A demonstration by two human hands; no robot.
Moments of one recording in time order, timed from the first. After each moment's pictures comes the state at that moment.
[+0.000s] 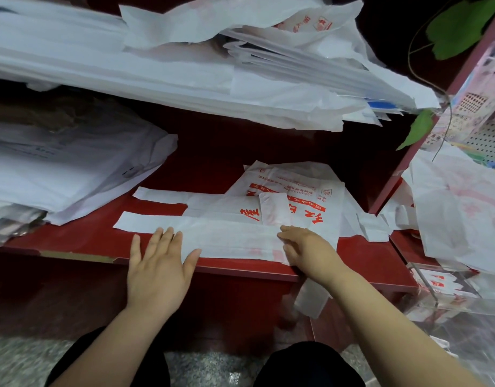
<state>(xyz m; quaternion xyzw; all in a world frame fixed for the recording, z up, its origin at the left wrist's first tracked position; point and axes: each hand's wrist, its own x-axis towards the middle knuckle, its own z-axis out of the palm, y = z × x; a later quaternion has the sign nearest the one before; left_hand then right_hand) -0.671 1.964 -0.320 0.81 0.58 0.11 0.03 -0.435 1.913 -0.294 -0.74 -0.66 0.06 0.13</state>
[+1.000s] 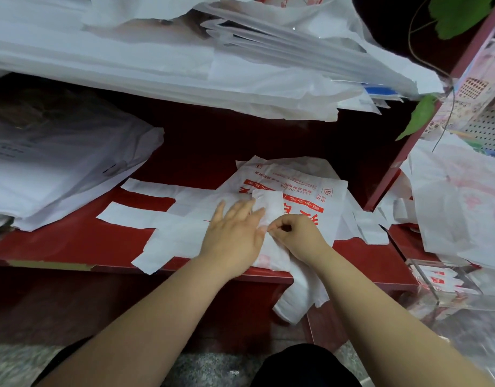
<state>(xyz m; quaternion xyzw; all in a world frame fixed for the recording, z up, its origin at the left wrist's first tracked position) -0.566 1.979 -0.288 0.91 0.40 0.11 0.09 -0.424 1.943 -0.300 -0.75 -0.56 0.17 0.31</state>
